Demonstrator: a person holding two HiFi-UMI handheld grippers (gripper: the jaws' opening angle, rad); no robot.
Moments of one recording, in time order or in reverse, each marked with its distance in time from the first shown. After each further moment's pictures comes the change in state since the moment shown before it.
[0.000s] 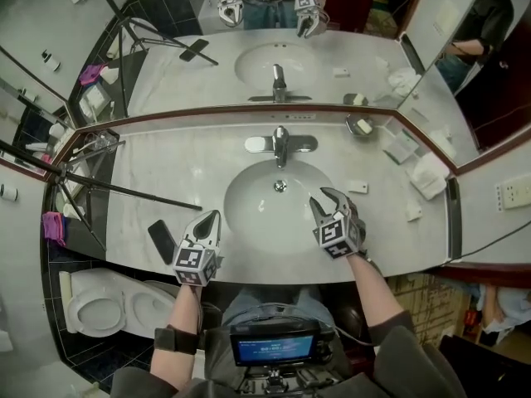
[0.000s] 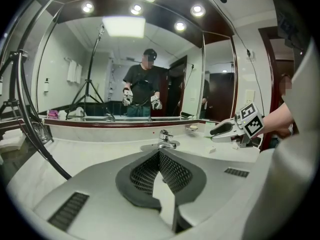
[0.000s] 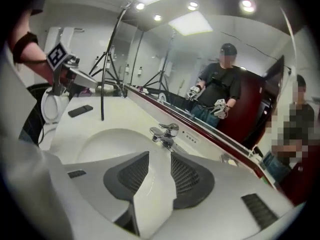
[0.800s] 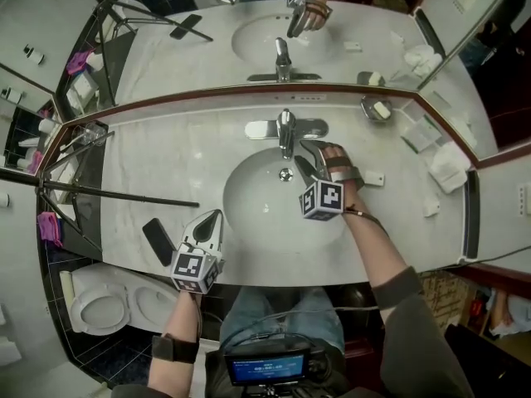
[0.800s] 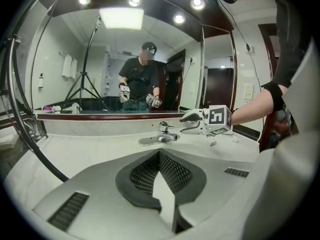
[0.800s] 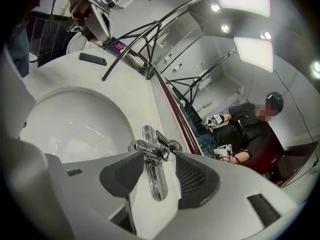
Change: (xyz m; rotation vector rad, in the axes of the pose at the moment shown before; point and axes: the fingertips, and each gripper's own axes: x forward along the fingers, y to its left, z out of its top) left arm 0.027 0.008 -0.028 0.026 0.047 -0.030; right arm 0.131 -0.014 0.049 -0.629 -0.026 -0.039
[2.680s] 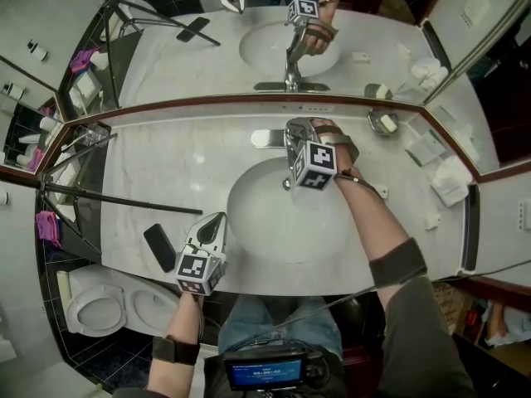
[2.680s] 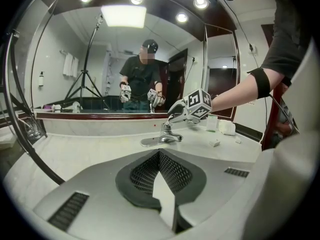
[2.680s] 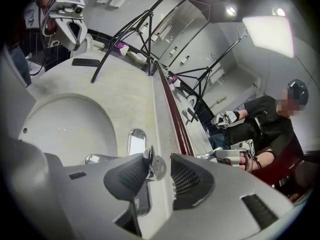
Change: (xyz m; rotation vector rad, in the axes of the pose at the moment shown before) left arm 0.015 0.012 0.002 -0.013 0.007 0.004; right arm 0.068 -0.055 0.026 -0.006 0.042 0.178
